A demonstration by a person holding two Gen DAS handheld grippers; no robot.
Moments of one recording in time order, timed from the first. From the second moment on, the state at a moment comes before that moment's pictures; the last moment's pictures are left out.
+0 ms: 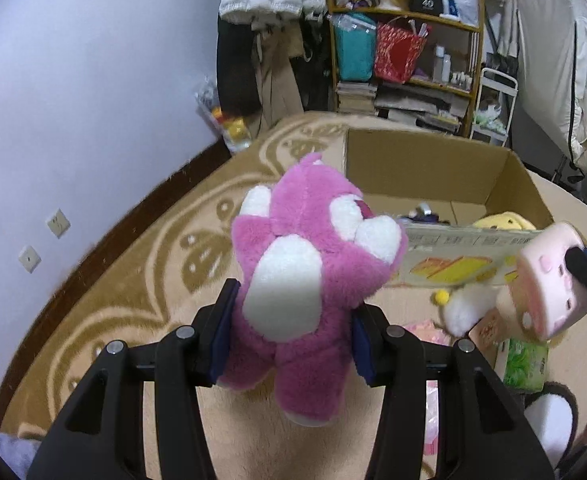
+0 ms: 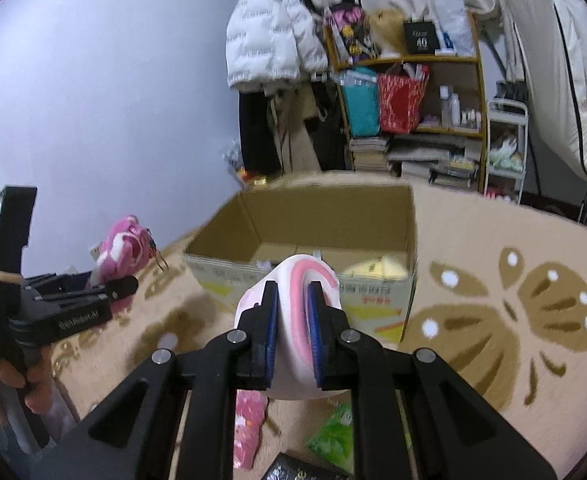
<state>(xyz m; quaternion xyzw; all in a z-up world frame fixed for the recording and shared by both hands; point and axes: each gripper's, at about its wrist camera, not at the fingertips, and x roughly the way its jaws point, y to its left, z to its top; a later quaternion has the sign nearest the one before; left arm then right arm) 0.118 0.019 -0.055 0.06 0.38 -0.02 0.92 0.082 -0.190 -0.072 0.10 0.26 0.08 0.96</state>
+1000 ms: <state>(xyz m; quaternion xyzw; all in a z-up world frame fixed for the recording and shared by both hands) 0.199 -0.032 -0.017 0.10 0.33 -0.04 0.94 0.168 -0.215 -0.053 0.03 0.25 0.03 0.97</state>
